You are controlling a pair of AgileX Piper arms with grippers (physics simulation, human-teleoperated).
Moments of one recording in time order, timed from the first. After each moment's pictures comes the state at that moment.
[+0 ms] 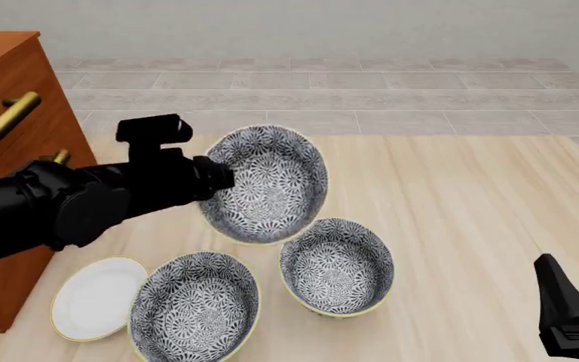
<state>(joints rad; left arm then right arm) -0.51 1.36 -0.82 0.06 -0.38 0.00 0.02 -0.01 -0.01 0.00</state>
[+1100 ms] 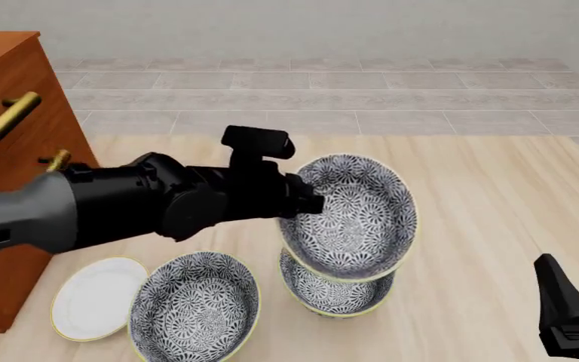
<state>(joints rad) -0.76 1.59 -1.03 0.12 -0.34 0.00 0.02 -0.01 -0.01 0.00</state>
